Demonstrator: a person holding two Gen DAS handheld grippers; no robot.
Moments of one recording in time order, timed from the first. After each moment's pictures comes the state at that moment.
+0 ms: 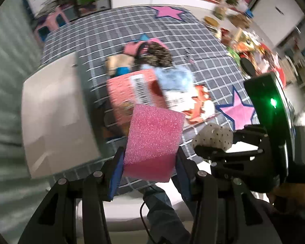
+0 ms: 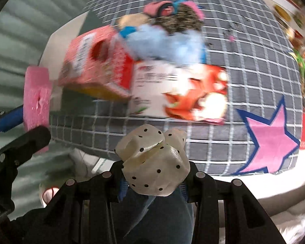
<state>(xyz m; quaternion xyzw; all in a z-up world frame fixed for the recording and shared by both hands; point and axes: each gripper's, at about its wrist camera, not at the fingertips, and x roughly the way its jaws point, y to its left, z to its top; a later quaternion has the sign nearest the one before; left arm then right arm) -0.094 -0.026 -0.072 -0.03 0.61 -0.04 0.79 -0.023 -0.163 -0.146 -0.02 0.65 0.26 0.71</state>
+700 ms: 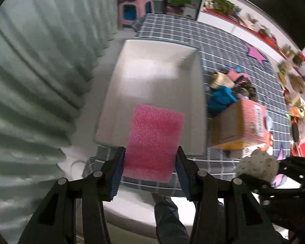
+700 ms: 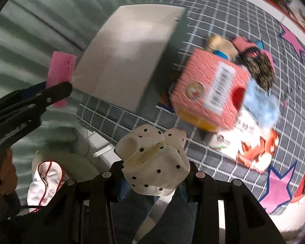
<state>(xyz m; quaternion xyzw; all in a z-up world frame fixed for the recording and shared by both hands) -0.153 0.124 -0.082 -0.15 0.56 0.20 0.79 -0.060 -0.035 -0.099 -0.14 0.59 0.39 0.69</state>
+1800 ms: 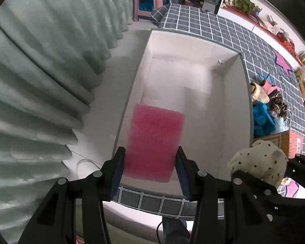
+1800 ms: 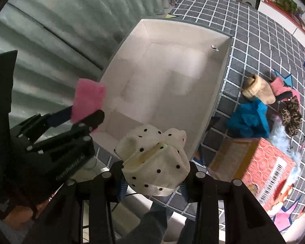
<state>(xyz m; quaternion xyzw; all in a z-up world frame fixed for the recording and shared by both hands) -0.106 0.183 -0.134 -0.15 0.59 0.23 0.76 -0.031 0.077 -0.099 -0.13 0.59 0.41 0.69</state>
